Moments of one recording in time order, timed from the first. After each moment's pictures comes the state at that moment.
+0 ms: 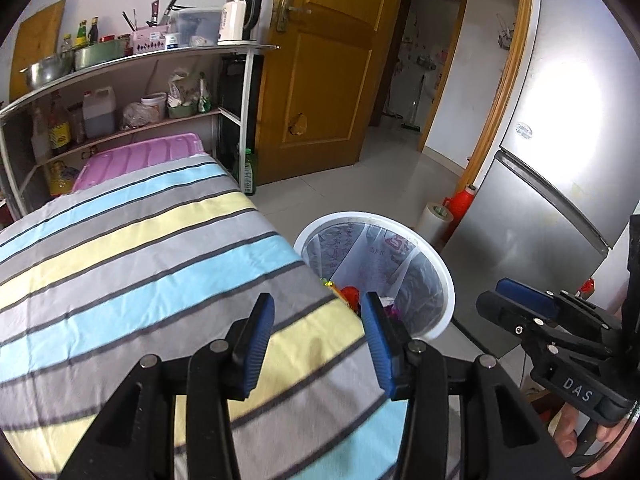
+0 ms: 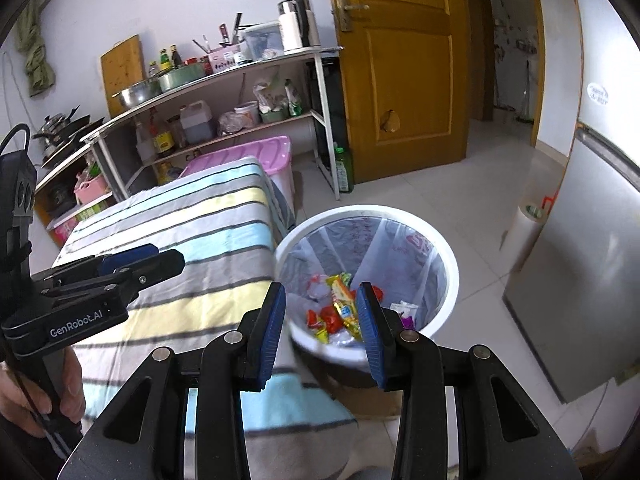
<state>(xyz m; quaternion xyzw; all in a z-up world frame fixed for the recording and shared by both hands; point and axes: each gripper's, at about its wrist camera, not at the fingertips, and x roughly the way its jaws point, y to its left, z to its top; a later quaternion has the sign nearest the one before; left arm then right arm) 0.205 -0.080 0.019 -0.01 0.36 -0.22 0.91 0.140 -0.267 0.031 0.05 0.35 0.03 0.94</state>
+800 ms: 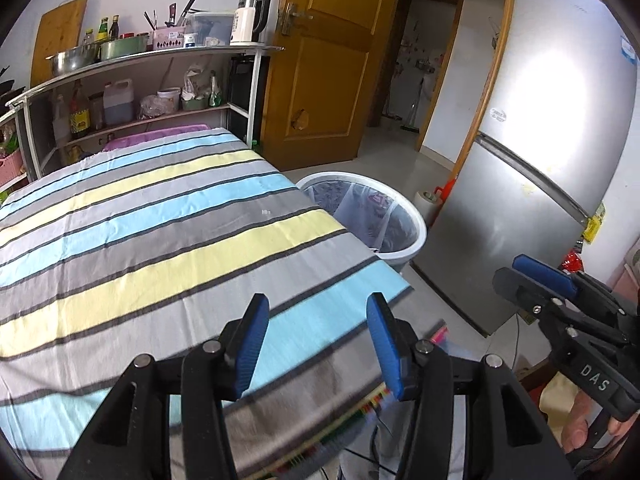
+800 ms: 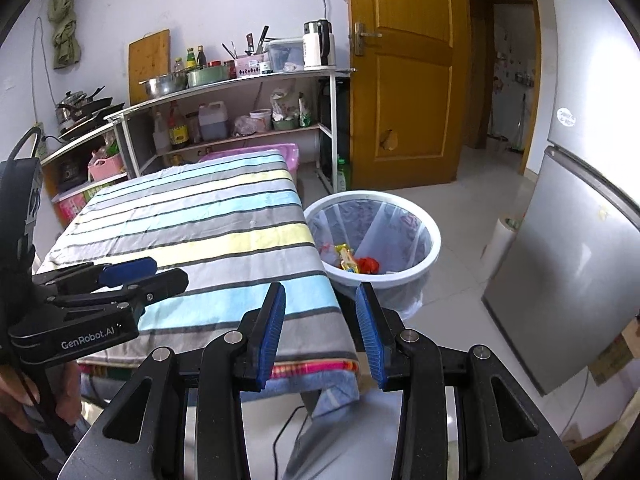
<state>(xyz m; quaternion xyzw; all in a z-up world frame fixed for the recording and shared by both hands) 0.084 -0.046 0.003 -0.02 0.35 -0.22 0.91 0.015 -0.231 0.034 0.01 0.32 0.02 0.95</state>
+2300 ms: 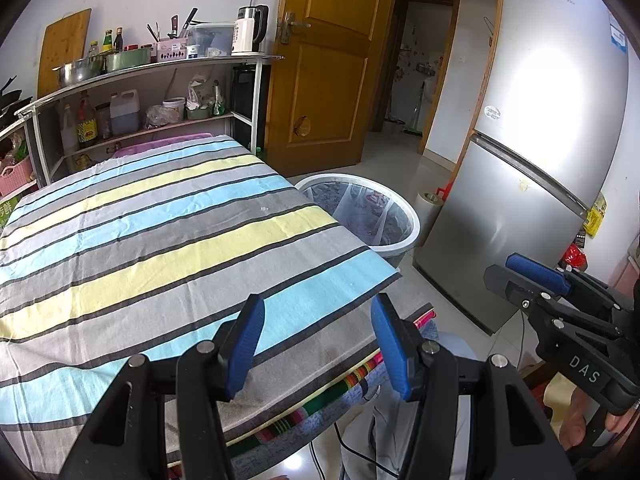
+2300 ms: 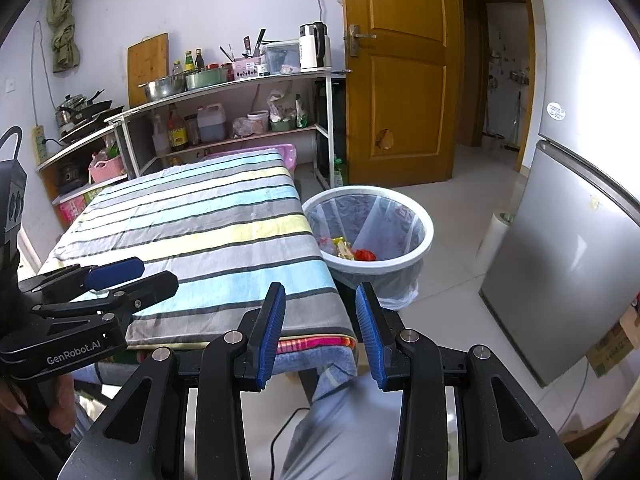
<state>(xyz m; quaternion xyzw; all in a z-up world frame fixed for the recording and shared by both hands) 0.057 -0.049 0.006 0.00 0.34 -0.21 0.92 -0.002 -0.233 0.033 0.02 0.32 0.01 0.95</state>
